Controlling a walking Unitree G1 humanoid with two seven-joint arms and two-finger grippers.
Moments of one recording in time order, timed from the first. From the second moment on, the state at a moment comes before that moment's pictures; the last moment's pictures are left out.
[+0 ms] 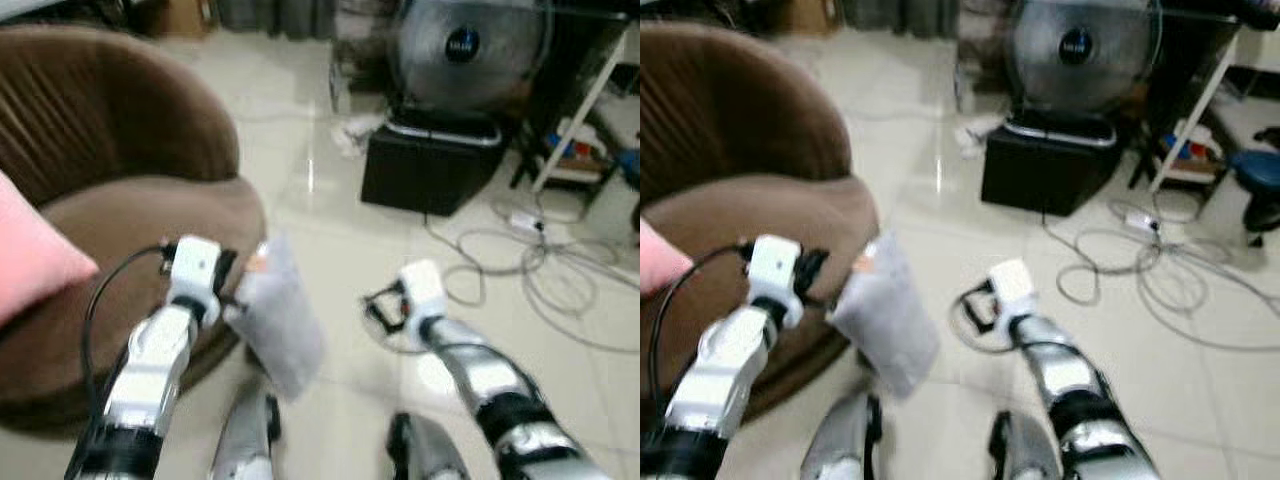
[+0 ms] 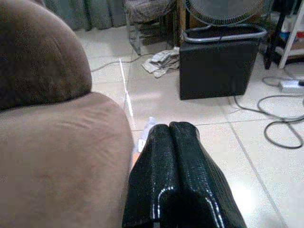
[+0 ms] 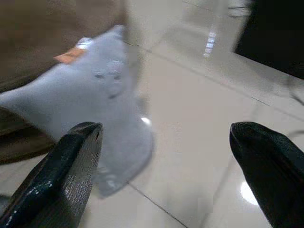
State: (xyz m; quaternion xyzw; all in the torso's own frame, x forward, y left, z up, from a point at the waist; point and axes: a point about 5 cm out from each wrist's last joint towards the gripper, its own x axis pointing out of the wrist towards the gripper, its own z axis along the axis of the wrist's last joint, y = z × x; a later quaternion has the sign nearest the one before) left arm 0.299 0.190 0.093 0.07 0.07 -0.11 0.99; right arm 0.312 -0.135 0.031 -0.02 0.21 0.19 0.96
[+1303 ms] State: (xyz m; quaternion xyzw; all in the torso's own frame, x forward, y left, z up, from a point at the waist) left arm 0.283 0.195 0.098 0.06 0.05 -0.12 0.99; right arm 0.309 -0.117 0.036 -0.01 0.17 0.19 0.97
